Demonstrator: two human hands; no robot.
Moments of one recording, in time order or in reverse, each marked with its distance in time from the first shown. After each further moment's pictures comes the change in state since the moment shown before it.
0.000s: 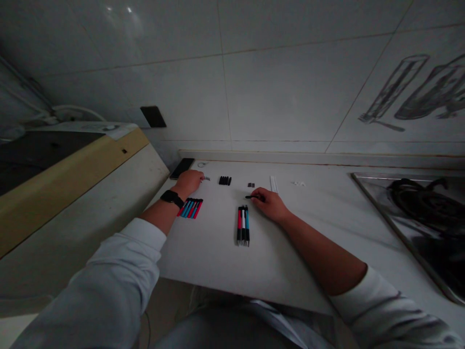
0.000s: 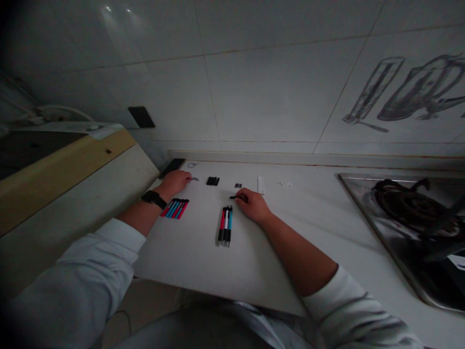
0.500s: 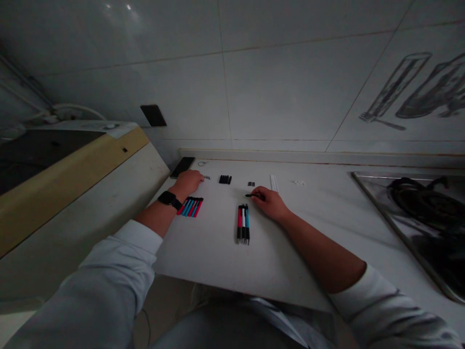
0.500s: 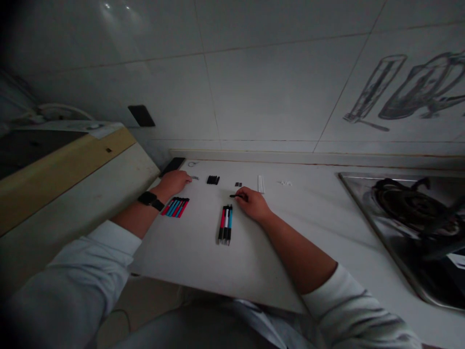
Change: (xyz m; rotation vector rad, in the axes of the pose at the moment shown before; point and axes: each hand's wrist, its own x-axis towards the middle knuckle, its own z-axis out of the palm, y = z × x) left_hand -0.015 0.002 -0.008 -0.023 -0.036 0.045; right_hand 0.000 -0.002 0.000 -0.016 0.003 0.013
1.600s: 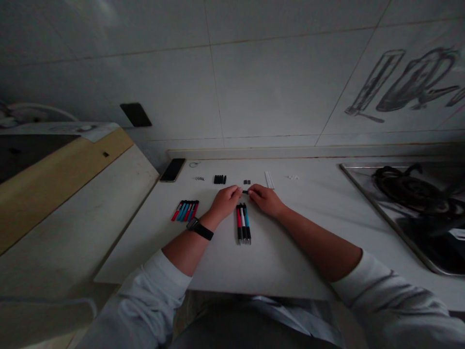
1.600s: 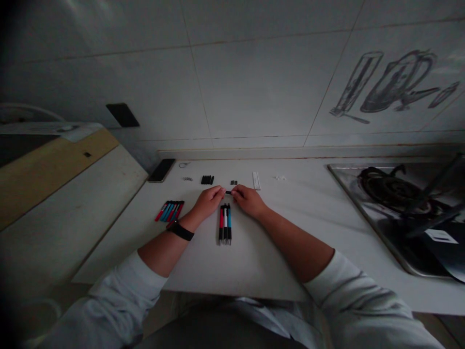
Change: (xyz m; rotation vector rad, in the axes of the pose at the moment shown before) left_hand -0.019 0.172 0.014 -0.984 0.225 0.080; right_hand 0.002 -0.006 0.003 0.031 -0.009 -0.021
